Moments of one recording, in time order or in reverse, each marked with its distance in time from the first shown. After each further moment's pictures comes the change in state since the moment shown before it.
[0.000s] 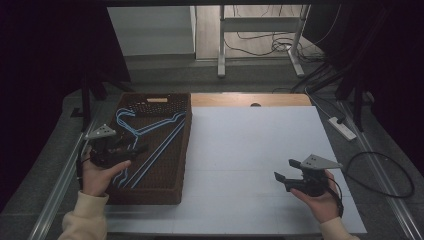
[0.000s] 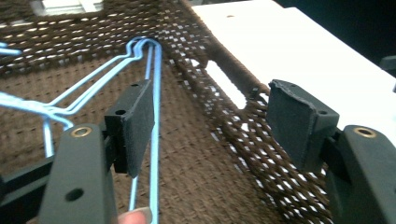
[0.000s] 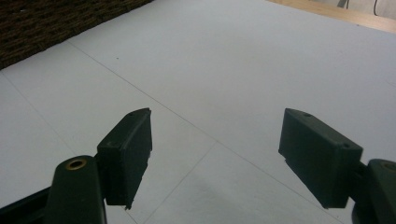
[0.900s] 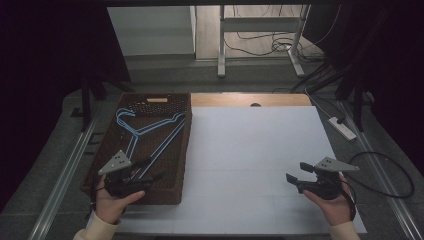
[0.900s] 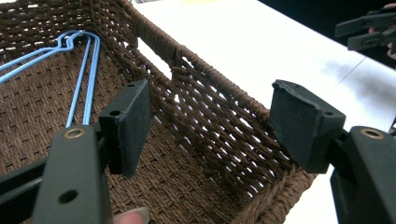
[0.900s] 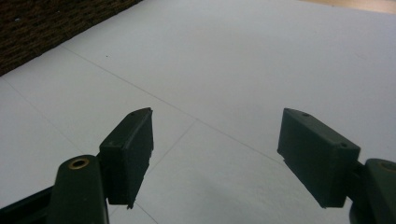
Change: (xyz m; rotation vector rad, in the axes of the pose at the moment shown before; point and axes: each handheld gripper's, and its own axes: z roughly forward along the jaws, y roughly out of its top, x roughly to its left) left arm -0.052 -0.047 0.008 -0.033 -0.076 0.112; right arm -0.020 -0.015 -0.023 -0.004 -0.004 0.084
